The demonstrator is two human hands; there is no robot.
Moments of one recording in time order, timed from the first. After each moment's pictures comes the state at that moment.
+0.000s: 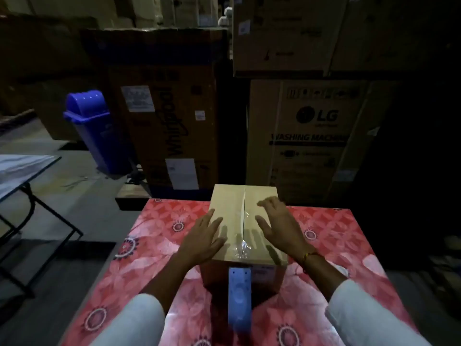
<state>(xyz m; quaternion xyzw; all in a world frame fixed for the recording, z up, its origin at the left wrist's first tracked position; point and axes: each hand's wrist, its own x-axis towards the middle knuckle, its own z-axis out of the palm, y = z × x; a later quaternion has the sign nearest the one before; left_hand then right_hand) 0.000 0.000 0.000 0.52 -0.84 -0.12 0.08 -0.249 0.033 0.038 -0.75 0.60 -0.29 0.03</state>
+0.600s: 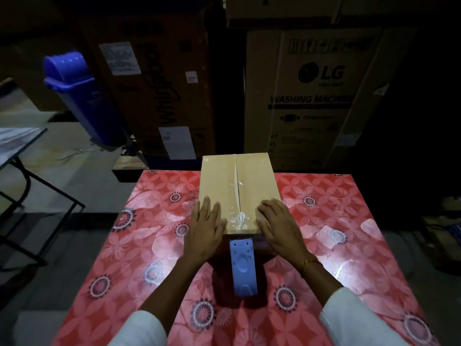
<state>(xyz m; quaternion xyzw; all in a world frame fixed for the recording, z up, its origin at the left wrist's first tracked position) -0.023 0.049 -0.042 0.61 -0.76 -0.16 0.16 -0.255 0.078 -0.044 -0.72 0.64 -0.25 0.12</state>
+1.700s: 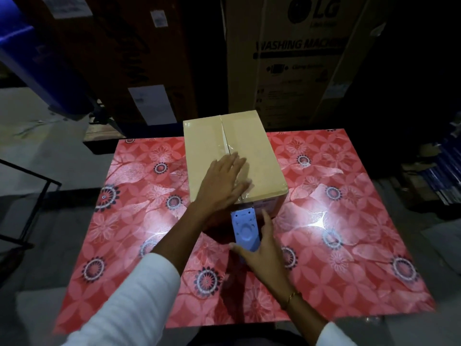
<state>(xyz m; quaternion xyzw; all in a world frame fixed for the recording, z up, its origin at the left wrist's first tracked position) -0.062 0.001 -0.026 0.42 -0.89 -0.14 0.13 -0.162 0.184 -0.071 -0.44 0.70 -0.39 0.40</state>
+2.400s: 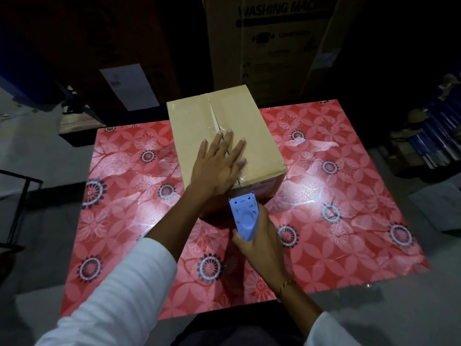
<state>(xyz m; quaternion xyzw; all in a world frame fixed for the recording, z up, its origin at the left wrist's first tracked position) -0.067 -0.008 -0.037 0.43 -0.90 -0.06 0.03 -0.139 0.188 -0.074 -0.45 0.78 -0.33 0.27</state>
